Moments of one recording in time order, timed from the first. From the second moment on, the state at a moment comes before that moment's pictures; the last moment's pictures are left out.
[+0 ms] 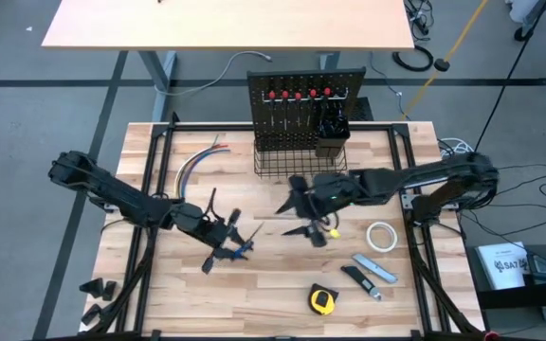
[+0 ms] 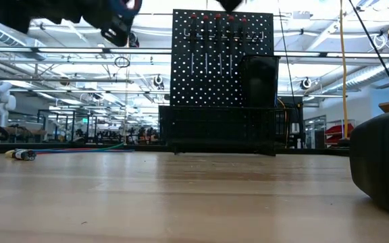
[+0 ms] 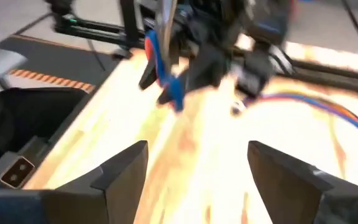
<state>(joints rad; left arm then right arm) -0.32 1.26 0.49 0.62 0.14 -0.06 0.12 1.48 1.26 -0.24 -0.15 -0.08</state>
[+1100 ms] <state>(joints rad) -0.50 1.30 0.61 0.40 -1.21 1.15 0.12 1.23 0.67 0.34 0.13 0.10</state>
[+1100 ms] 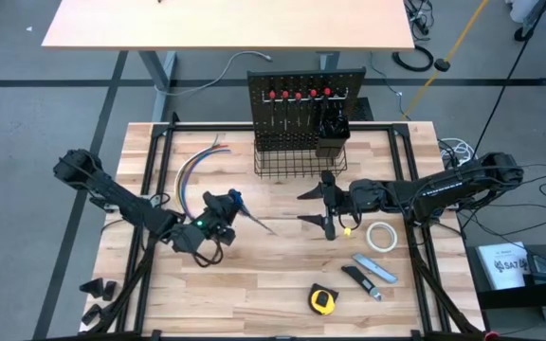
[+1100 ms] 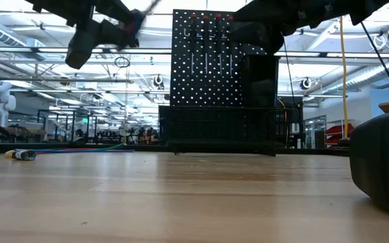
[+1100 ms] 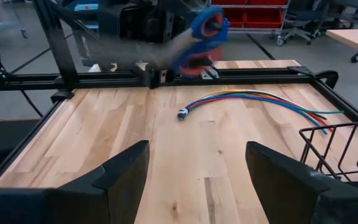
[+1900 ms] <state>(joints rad) -0.50 1.30 0.61 0.40 -1.23 1.10 0.12 1.23 0.67 0.33 0.13 0.10</state>
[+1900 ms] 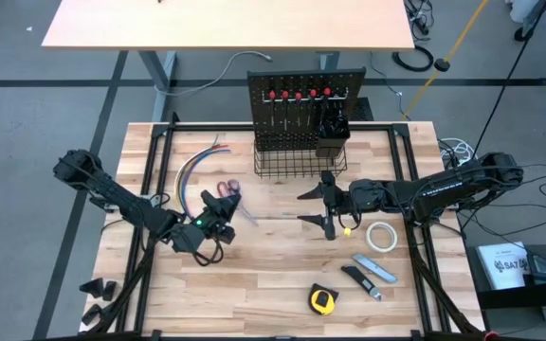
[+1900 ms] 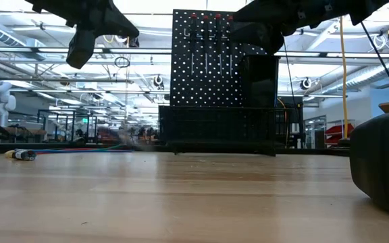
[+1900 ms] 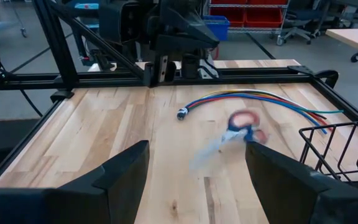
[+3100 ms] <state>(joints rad) 0.13 1.28 0.61 -0.46 -0.29 0.13 0.05 1.41 0.67 0.44 0.05 0.22</state>
